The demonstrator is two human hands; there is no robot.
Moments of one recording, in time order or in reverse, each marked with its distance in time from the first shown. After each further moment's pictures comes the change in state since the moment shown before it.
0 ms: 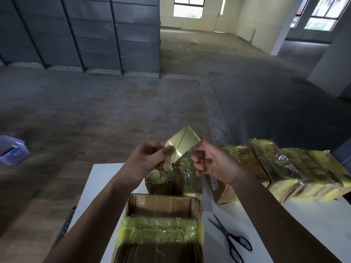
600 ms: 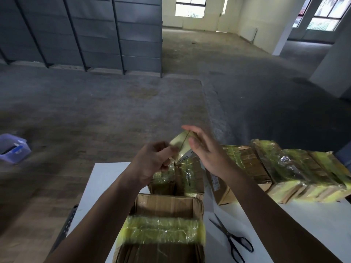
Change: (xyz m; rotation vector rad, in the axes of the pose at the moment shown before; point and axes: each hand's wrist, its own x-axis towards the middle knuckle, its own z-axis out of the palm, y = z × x) left_hand 0.010 0.001 0.011 -0.041 0.080 -0.168; right_hand 0.004 -0.011 0.026 -0.861 0.191 -0.534
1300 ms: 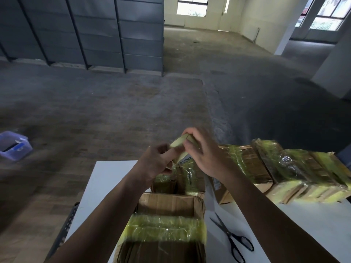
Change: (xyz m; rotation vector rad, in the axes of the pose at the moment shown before) left_hand -0.001 -0.009 0.001 0.072 0.001 -0.019; right_hand 0.005 -0.005 0.011 -0.154 0.036 -0.066
